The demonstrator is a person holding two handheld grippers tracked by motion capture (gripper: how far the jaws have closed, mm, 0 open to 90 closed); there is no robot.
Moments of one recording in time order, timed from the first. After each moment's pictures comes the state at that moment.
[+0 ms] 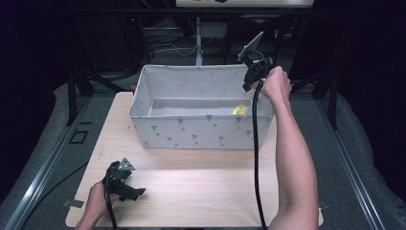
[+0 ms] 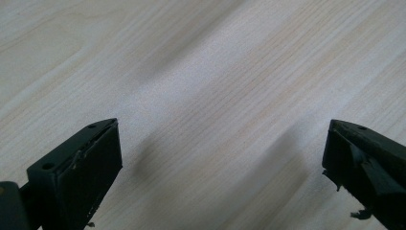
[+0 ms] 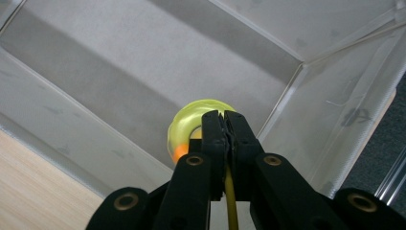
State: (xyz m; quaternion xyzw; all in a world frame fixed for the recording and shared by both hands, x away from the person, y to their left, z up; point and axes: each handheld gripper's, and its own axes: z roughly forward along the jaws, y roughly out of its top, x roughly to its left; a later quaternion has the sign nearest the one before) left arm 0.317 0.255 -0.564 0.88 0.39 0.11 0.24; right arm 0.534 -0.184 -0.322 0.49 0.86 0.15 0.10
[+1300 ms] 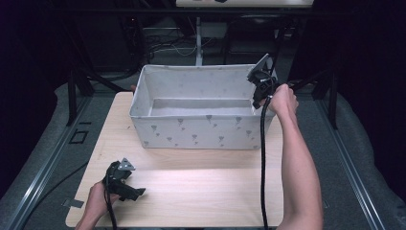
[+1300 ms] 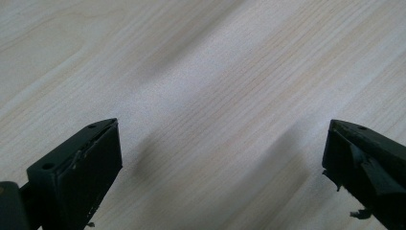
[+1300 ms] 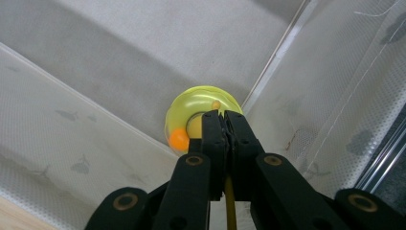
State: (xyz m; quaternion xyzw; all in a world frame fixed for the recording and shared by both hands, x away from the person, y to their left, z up) left arm 0.317 0.255 -0.564 0.88 0.39 0.11 0.24; right arm 0.529 -0.215 -0.379 0.51 0.85 0.10 0.07
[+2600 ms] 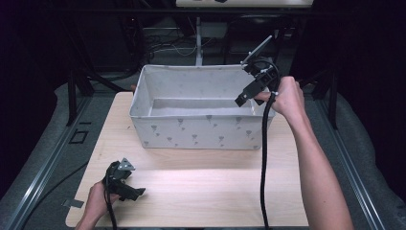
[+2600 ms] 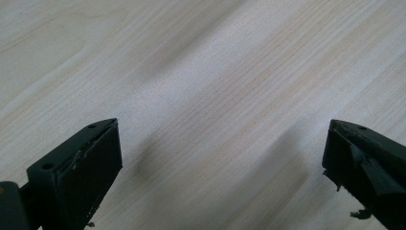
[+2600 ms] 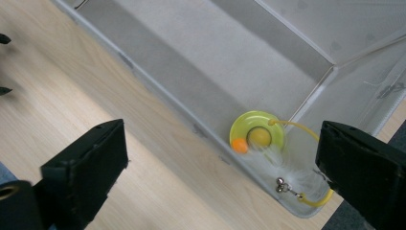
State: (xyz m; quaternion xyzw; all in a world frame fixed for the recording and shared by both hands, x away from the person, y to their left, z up) left arm 0.317 0.255 -0.564 0.88 0.39 0.11 0.24; right arm 0.449 -0.181 -0.288 0.42 0.88 0.19 0.10
